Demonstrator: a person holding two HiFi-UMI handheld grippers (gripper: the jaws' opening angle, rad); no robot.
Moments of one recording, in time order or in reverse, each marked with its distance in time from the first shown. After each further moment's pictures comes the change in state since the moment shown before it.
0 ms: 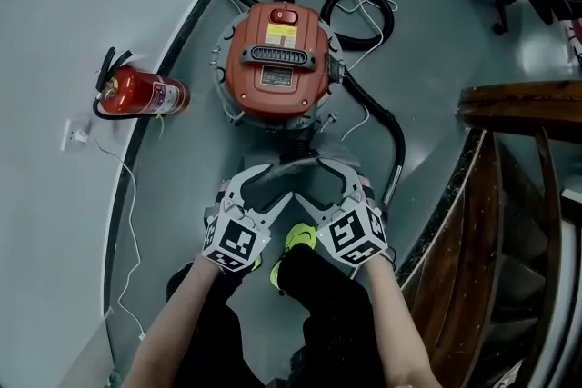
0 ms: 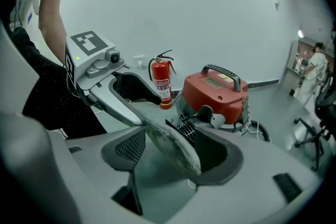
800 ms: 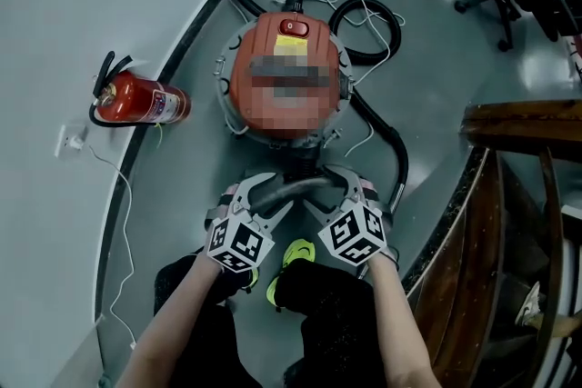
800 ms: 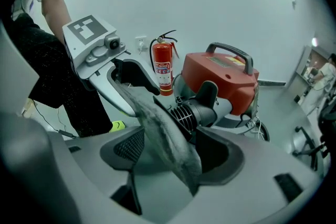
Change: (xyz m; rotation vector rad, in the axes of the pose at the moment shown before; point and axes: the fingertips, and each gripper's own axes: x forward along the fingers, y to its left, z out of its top) left arm 0.036 0.013 -0.039 0.101 0.068 -0.022; right arm 0.041 -0.023 -0.038 -0.102 0.130 0.018
